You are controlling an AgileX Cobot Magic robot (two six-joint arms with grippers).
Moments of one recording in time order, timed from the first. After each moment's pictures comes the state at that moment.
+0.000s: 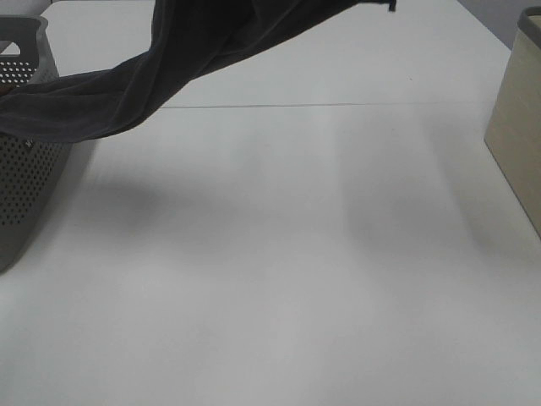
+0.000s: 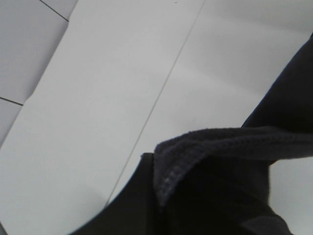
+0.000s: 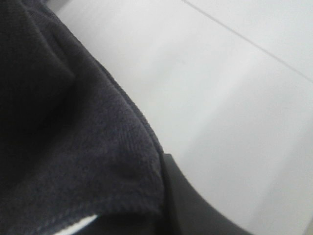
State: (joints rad) left arm -0.64 1.70 -2.09 0.14 1.13 0.54; right arm 0.61 1.53 -1.64 -0.12 1.05 0.01
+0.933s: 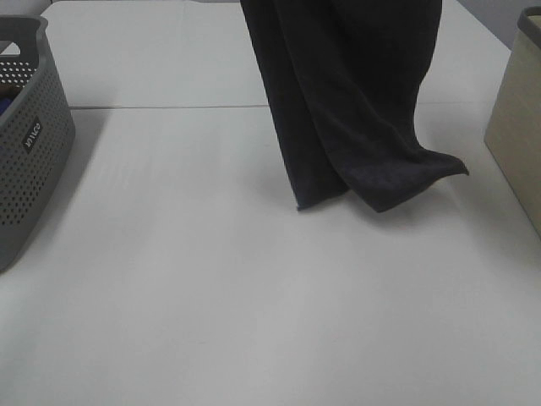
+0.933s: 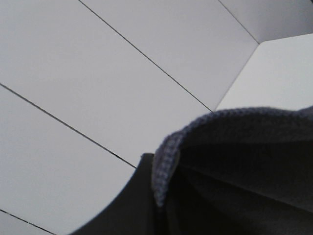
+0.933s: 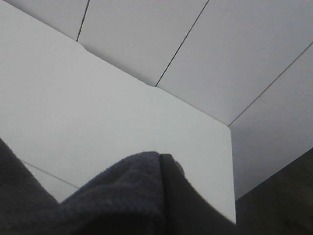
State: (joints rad) left arm -0.59 1.75 -2.09 0.46 0.55 0.40; right arm 0.61 1.69 -2.12 -0.65 0.92 0.07
